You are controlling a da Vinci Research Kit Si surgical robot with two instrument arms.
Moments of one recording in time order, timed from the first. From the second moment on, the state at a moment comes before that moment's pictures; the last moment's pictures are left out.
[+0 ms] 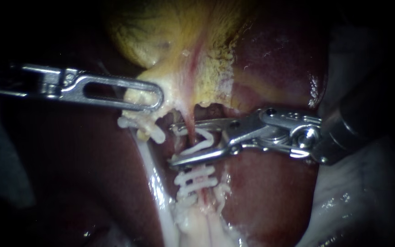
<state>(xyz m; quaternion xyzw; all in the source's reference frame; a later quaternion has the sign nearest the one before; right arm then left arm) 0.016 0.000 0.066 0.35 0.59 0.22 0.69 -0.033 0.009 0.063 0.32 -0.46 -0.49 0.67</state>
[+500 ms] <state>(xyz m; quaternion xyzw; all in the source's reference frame) 0.015 0.002 0.066 0.37 0.60 0.24 0.67 -0.033 0.010 0.063 0.32 -0.46 -0.49 0.67</state>
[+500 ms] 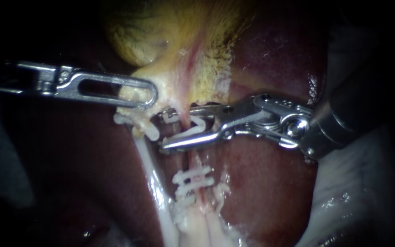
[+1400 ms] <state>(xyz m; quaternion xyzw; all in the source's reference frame) 0.015 0.002 0.066 0.39 0.56 0.26 0.69 -0.033 0.009 0.063 0.32 -0.46 -0.49 0.67</state>
